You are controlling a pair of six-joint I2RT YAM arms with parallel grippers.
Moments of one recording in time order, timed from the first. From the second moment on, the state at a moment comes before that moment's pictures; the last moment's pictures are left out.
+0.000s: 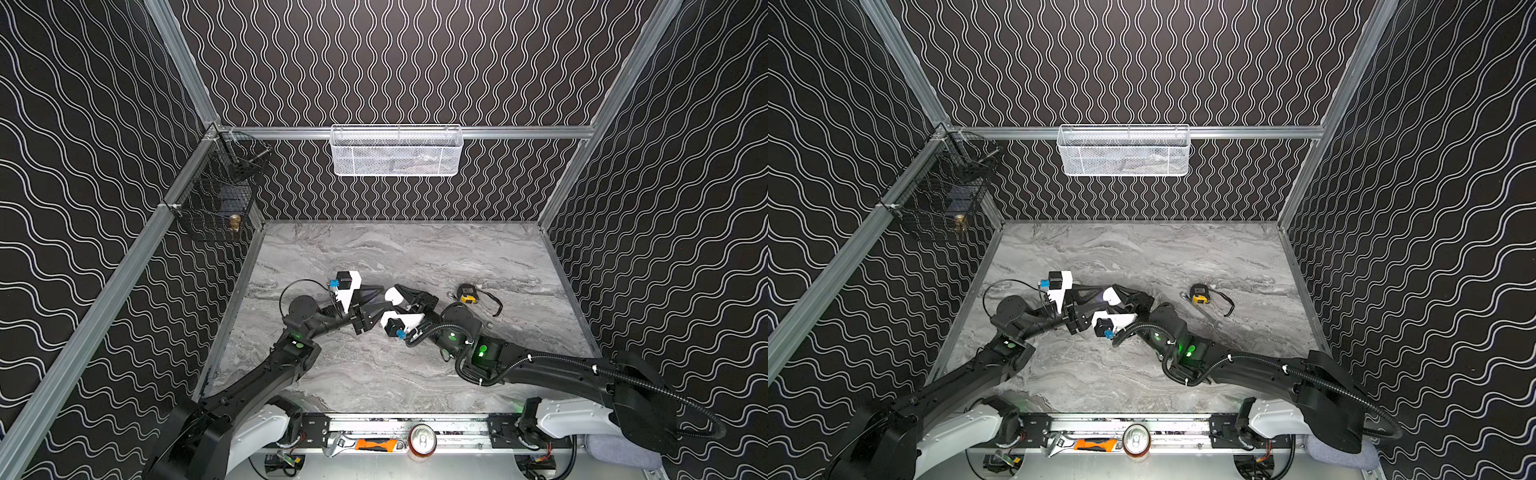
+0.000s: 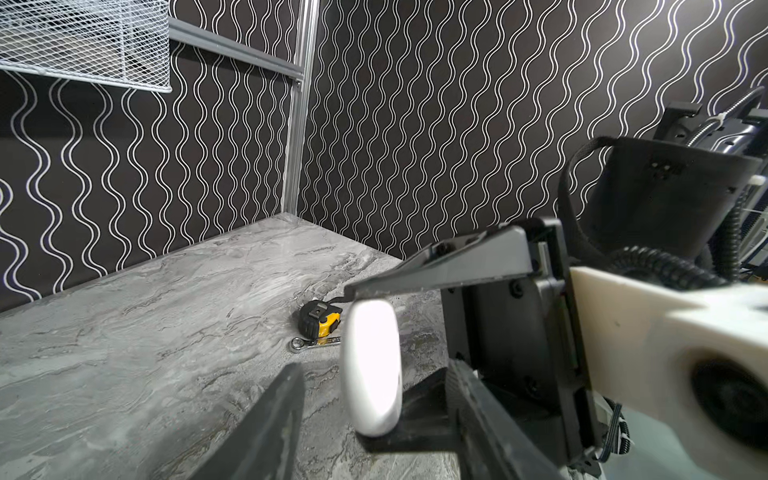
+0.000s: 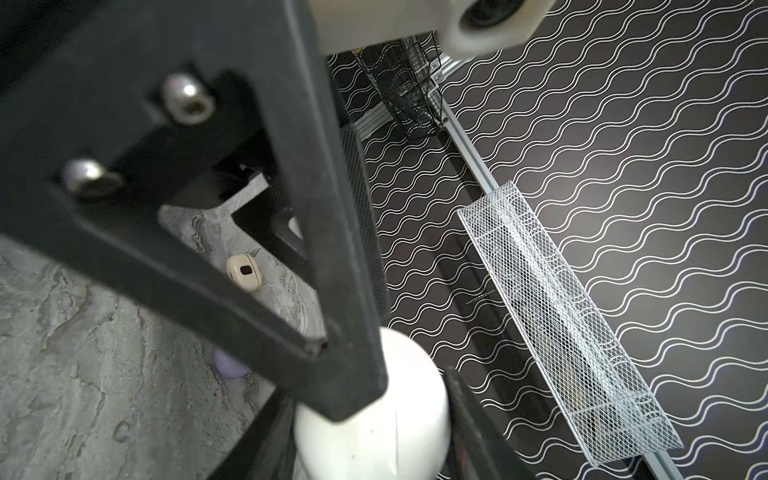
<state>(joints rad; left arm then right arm) -0.45 1.04 0.41 0.76 0.71 -0.30 1.06 1.29 0.68 0.57 0.24 -0.97</state>
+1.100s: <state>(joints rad) -0.46 1.10 0.44 0.77 0.74 -0.28 1.03 1.33 0.71 0.58 0.17 -0.97</state>
